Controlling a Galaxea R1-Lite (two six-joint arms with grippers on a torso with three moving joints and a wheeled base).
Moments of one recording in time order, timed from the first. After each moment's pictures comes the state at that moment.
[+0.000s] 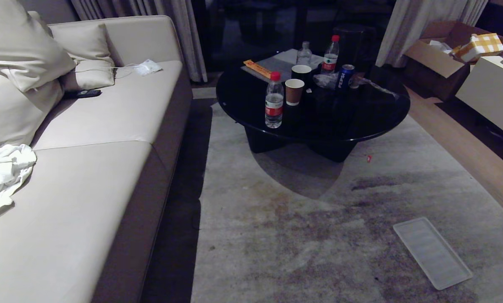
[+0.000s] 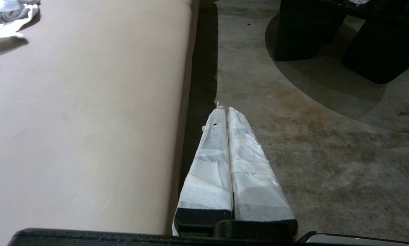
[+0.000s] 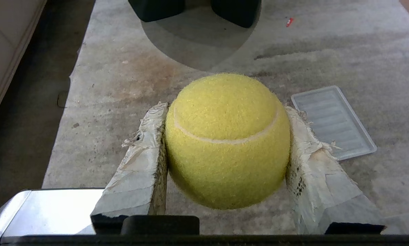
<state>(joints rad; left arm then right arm) -0.01 0.00 0.00 0.00 0.05 -0.06 0.01 0.00 -0.09 0.23 0.00 0.04</state>
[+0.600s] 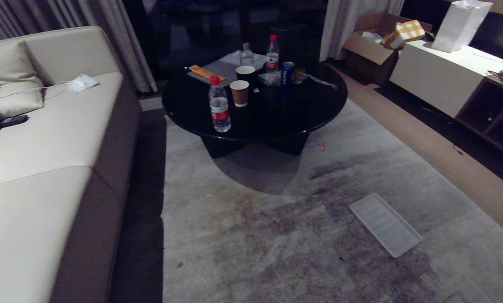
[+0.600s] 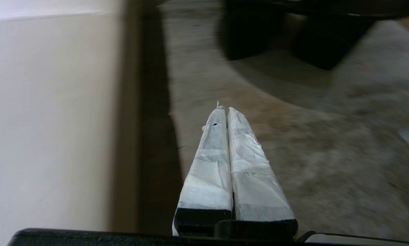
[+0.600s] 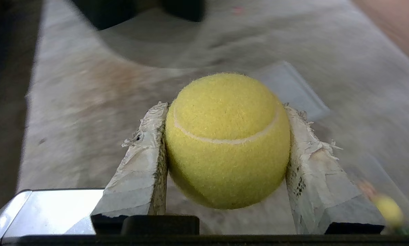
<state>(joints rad) -0.01 0.00 0.00 0.00 0.05 -0.06 0.01 0.00 -0.09 0.23 0.00 0.05</state>
